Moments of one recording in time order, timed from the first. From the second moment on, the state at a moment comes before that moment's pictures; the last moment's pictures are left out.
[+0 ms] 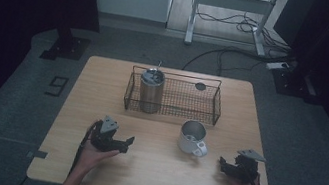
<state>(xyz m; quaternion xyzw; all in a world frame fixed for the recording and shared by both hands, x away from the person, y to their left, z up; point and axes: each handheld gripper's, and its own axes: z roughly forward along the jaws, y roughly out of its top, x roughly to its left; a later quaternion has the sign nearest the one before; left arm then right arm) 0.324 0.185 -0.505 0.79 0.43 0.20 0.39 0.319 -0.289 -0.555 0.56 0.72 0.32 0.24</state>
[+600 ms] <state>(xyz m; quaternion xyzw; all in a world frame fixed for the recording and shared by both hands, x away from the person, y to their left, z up) 0.318 0.192 -0.515 0.78 0.45 0.20 0.39 0.319 -0.290 -0.555 0.56 0.72 0.33 0.24</state>
